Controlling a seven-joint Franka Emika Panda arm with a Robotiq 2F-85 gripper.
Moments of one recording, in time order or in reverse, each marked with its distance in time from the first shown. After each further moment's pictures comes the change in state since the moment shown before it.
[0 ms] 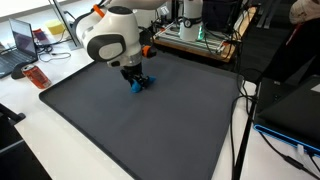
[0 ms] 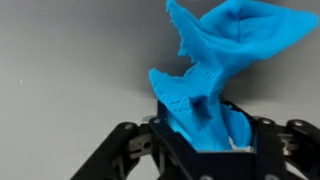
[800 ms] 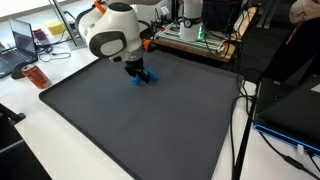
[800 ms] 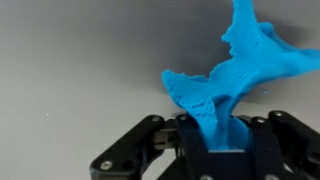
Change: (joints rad) arm 0.022 -0.065 0.003 -0.135 -0.052 0.001 -0.027
